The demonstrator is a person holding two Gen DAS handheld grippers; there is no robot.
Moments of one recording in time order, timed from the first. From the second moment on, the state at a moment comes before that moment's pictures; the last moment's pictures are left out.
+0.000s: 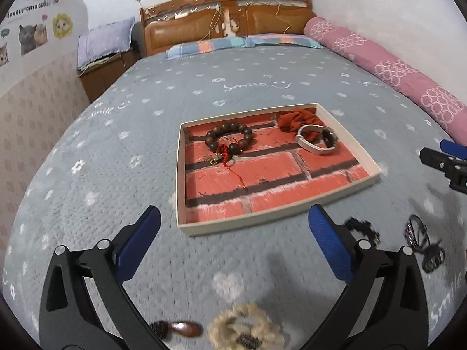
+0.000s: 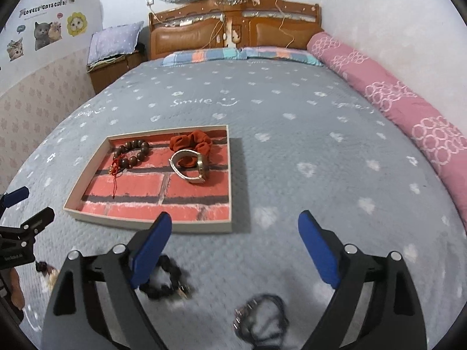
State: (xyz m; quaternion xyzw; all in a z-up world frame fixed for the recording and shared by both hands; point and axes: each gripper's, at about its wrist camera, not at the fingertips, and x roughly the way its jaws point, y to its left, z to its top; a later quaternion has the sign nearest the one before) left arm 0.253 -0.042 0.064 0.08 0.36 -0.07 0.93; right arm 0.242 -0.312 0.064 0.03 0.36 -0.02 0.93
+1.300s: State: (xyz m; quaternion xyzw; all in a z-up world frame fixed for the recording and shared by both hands) left arm 0.090 -0.005 -0.030 0.01 0.39 -0.05 0.92; right arm 0.091 -0.317 -0.022 0.00 0.33 -0.06 0.94
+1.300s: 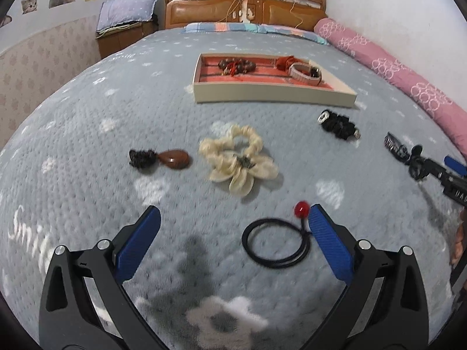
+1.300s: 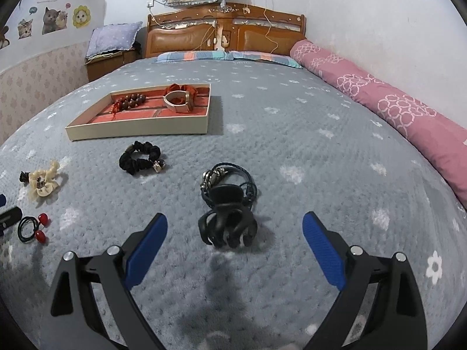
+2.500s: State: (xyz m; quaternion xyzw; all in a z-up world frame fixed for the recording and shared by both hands) left arm 0.099 -0.012 -0.056 0.01 0.43 -0.07 0.90; right arm 0.122 -0.314 -0.049 -0.01 0.39 -0.08 0.92
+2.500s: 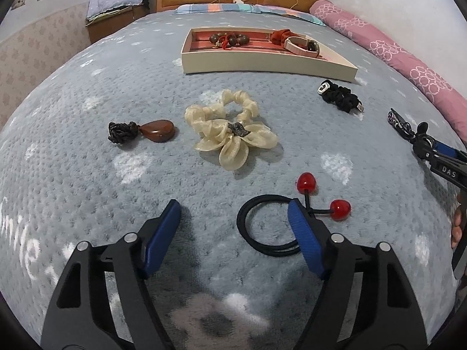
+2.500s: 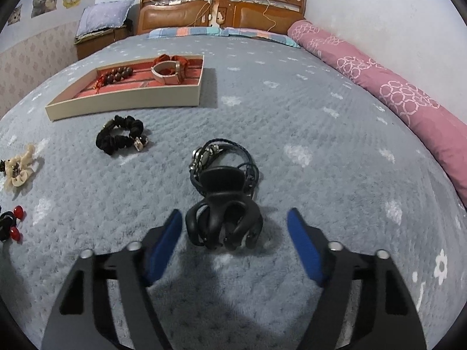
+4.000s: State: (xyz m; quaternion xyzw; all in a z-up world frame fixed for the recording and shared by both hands) left arm 0.091 -0.022 -0.008 -0.02 0.38 -0.13 0.92; right arm 0.113 -0.323 -0.039 0.02 0.36 -0.06 0.93
